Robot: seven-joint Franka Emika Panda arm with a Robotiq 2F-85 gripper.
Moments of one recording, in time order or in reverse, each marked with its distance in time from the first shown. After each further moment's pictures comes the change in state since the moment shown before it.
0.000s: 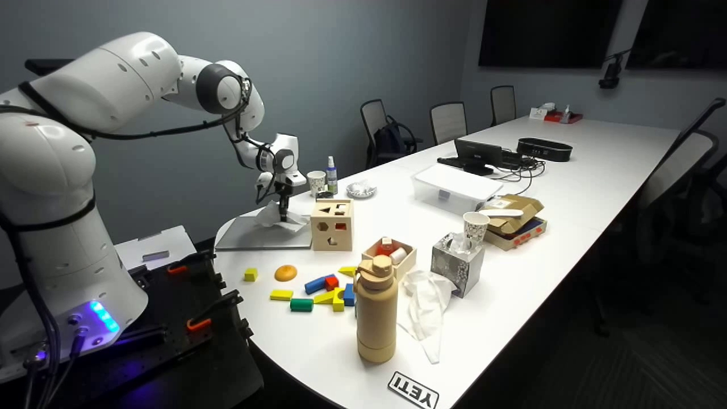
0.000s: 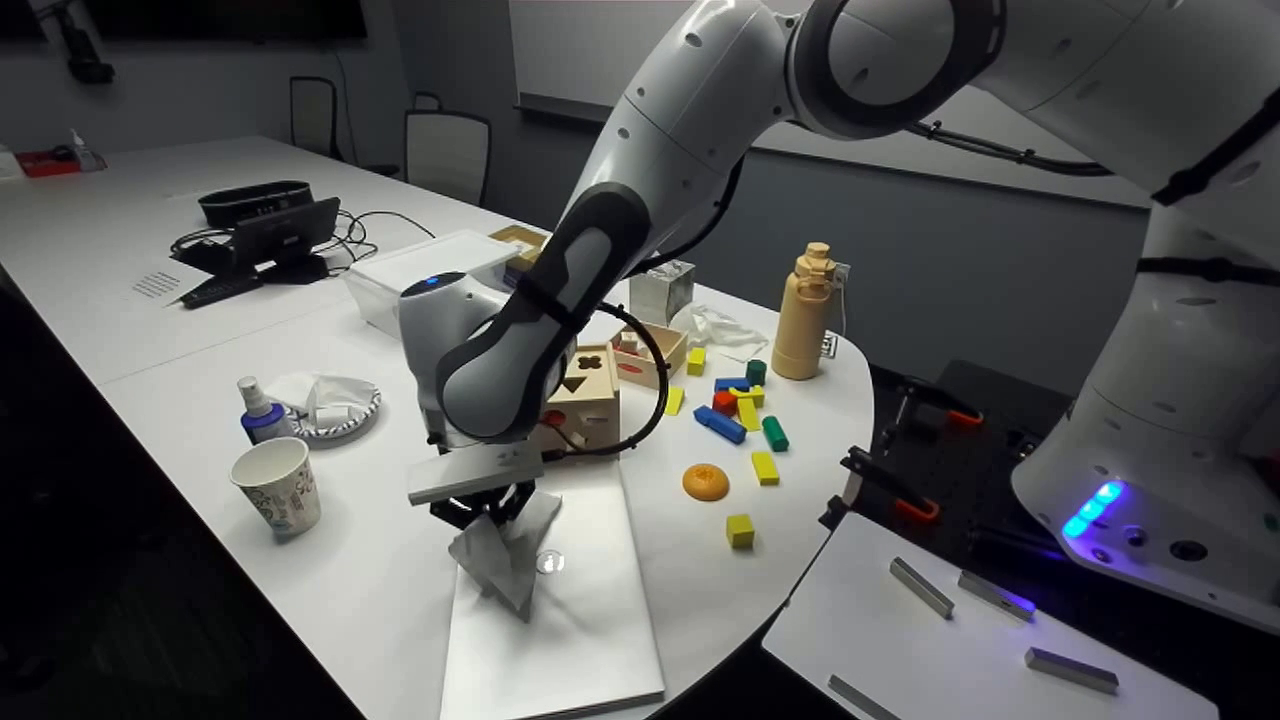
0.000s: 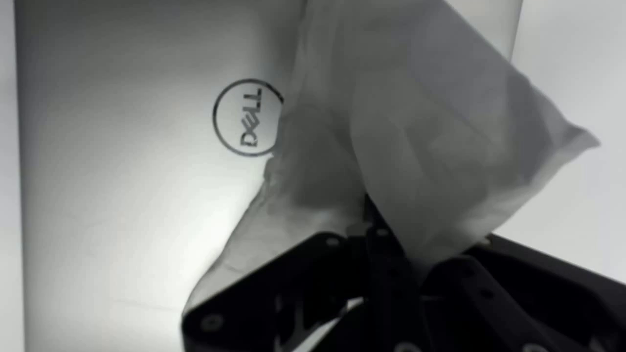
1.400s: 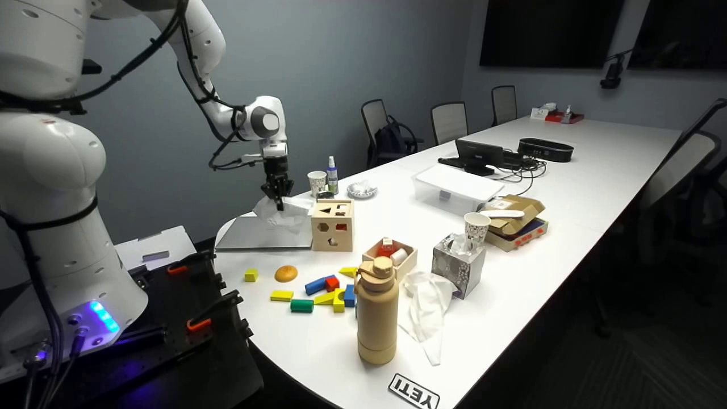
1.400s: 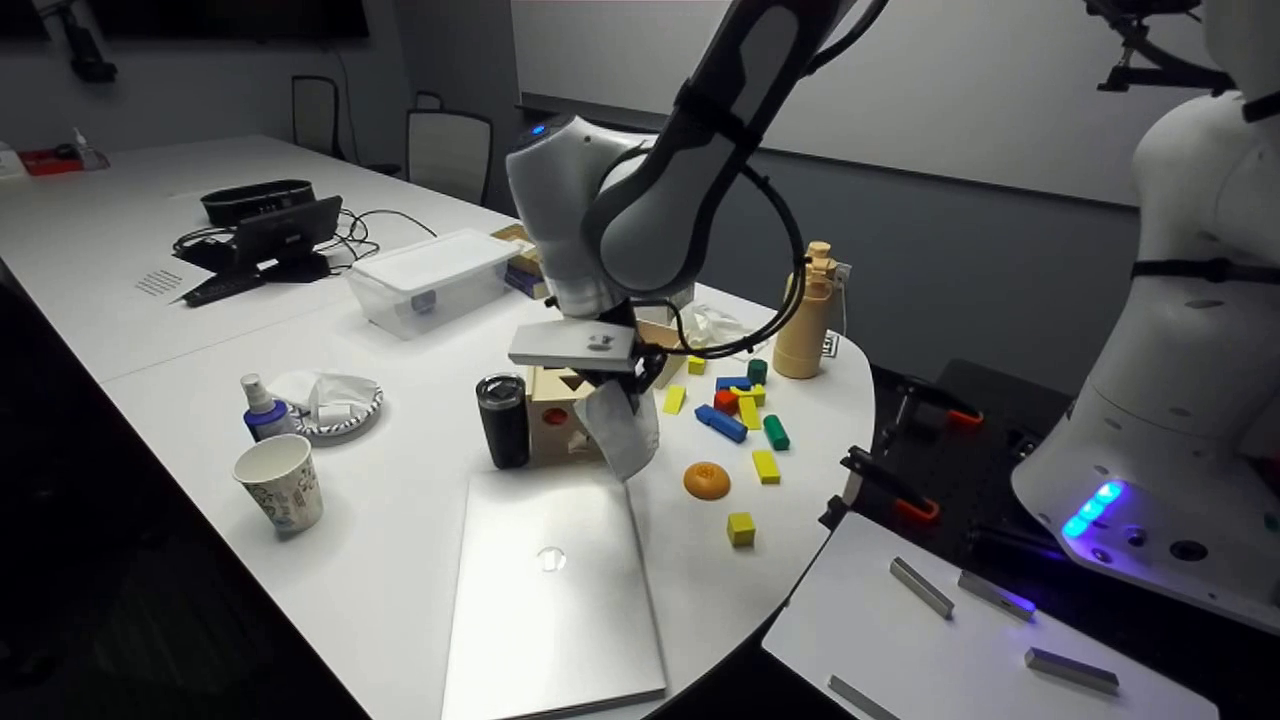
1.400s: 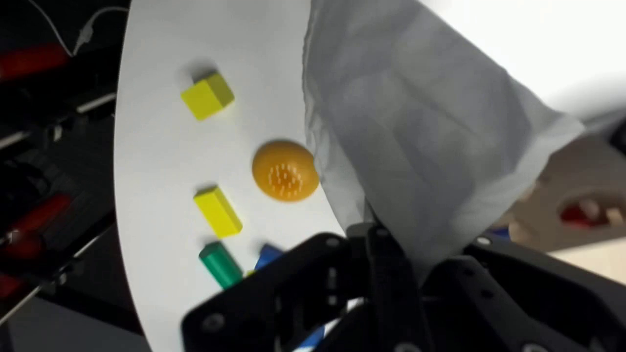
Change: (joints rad) arm 0.172 -0.644 -0.313 -0.711 -0.089 -0.031 0.658
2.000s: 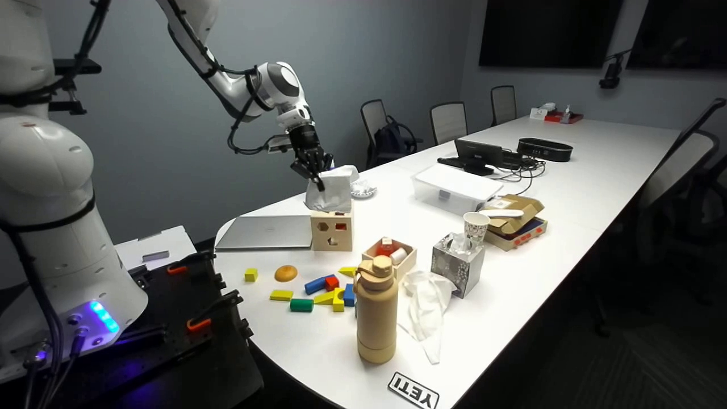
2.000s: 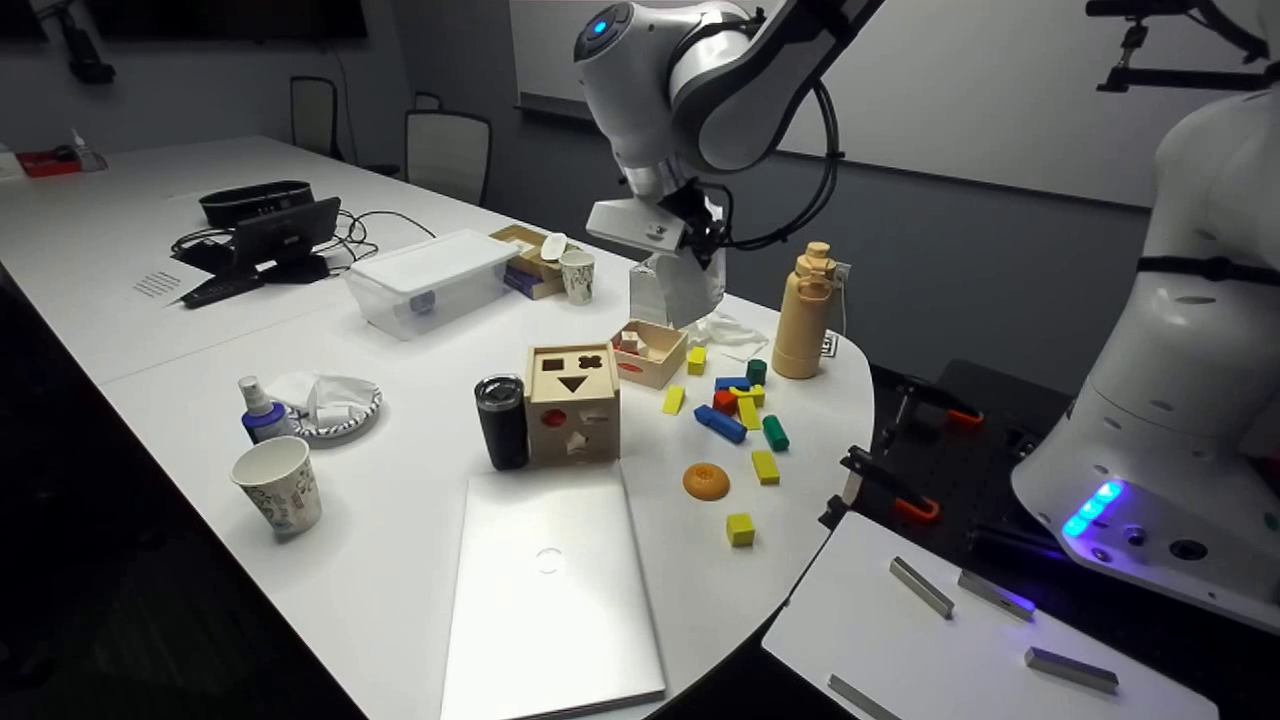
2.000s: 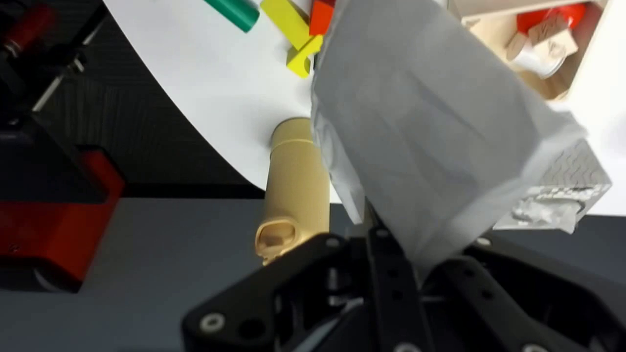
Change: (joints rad) arm -0.212 -0.271 -0.027 -0.076 -0.533 -0.266 0.436
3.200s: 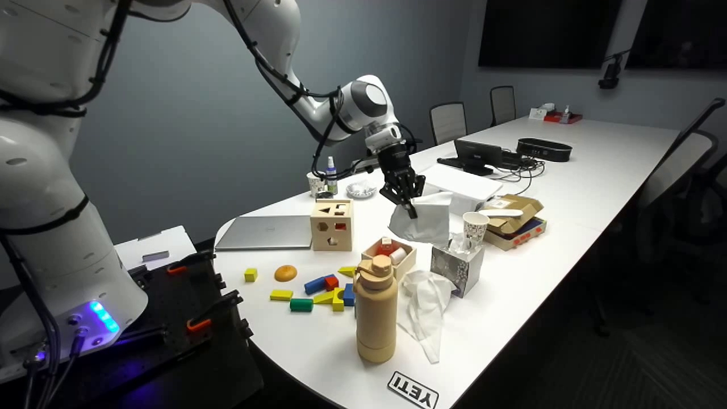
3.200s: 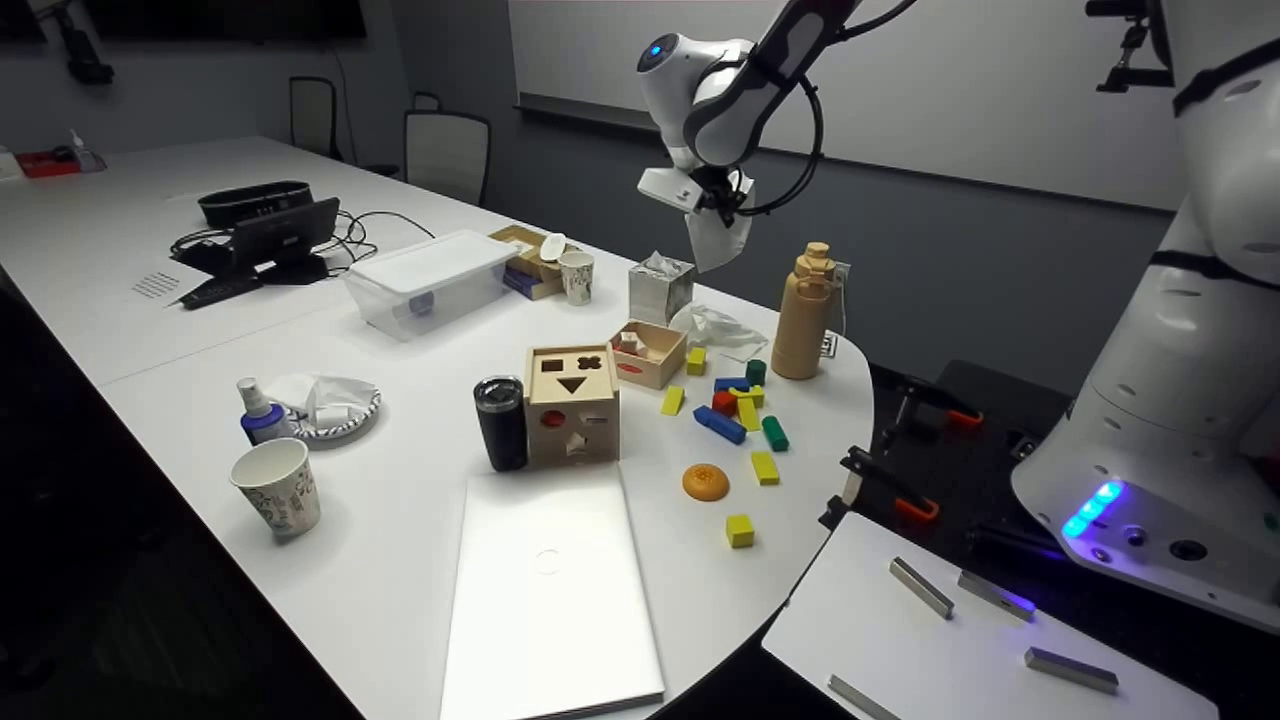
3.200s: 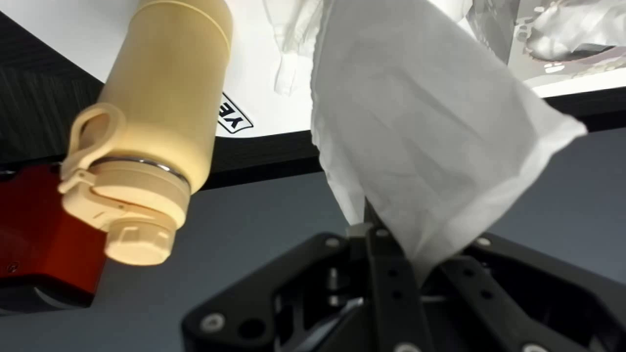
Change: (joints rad) arm -0.450 0.323 0.018 0.398 -0.077 0.125 -0.143
